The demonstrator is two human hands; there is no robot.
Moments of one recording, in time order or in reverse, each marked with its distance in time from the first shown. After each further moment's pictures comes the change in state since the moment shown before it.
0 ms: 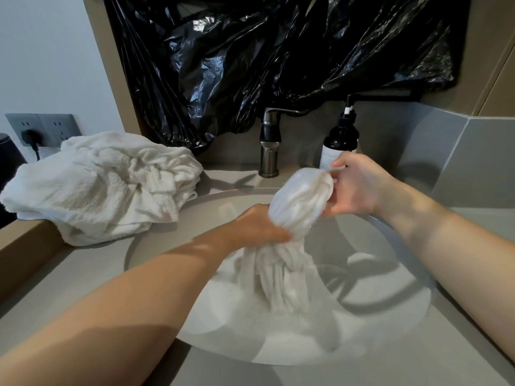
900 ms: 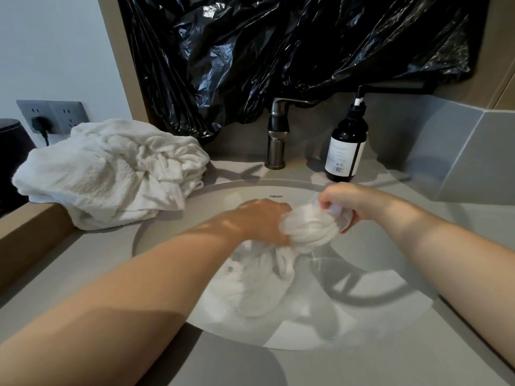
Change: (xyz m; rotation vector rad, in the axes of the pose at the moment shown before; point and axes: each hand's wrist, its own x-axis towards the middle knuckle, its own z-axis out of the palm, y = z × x) left_hand -0.004 0.012 -0.004 0.777 -0.087 0.114; right_hand 0.020 0.036 0.004 -0.865 0.238 0.069
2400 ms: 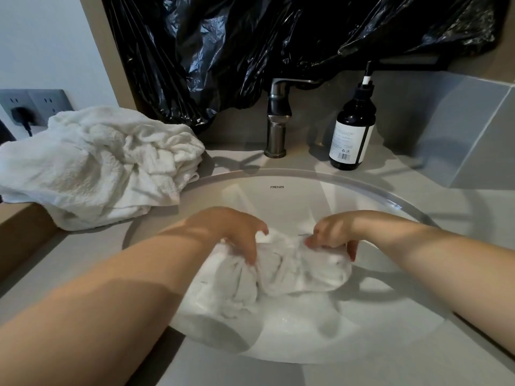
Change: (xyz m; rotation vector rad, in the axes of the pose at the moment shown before) left_hand 0.007 -0.041 0.016 -0.015 -0.496 -0.166; right_hand 0.018 0.026 0.044 -0.710 -0.329 0.113
